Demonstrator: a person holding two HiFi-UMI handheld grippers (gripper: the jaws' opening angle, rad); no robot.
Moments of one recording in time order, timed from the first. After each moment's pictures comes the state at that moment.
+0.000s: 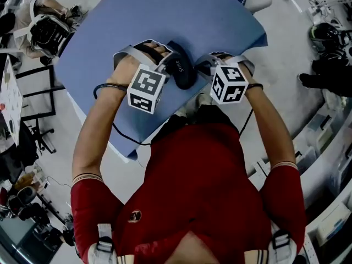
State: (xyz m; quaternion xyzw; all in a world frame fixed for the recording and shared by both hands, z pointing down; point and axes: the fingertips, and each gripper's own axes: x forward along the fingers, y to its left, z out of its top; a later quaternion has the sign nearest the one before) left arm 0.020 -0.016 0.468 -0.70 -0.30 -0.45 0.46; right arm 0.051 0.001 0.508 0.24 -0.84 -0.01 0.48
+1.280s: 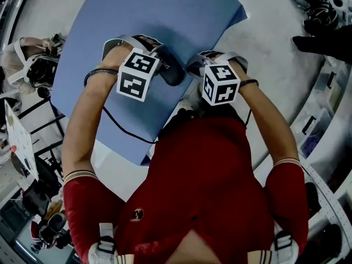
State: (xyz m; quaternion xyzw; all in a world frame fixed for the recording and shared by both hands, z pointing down) left arm -0.002 -0.028 0.471 -0.60 -0.48 -0.48 0.42; right arm 0.023 0.013 0.497 0.30 -0.83 0.06 0.47
